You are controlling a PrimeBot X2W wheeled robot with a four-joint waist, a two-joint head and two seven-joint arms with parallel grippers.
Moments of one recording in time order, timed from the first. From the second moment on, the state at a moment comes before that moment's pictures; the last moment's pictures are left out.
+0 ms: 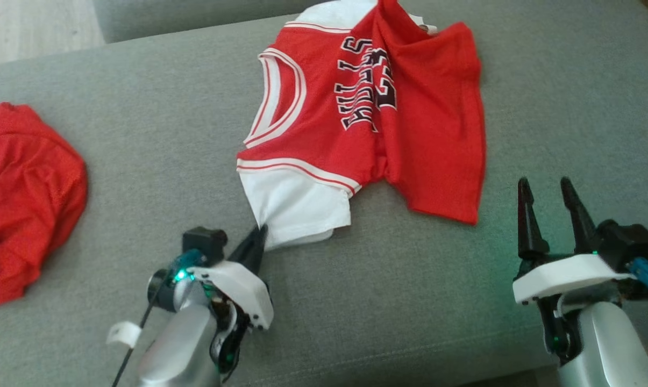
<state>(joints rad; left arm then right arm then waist) -0.37 0.04 -0.50 0.73 -0.40 -0.06 -0.19 -0.15 -0.05 -0.03 0.28 0.17 0.13 -0.15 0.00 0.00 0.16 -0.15</state>
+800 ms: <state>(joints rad) -0.27 0.04 -0.38 0.39 -0.36 -0.04 -0.25 -0.26 -0.05 0.00 0.67 0.46 0.13 -0.02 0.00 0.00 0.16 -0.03</state>
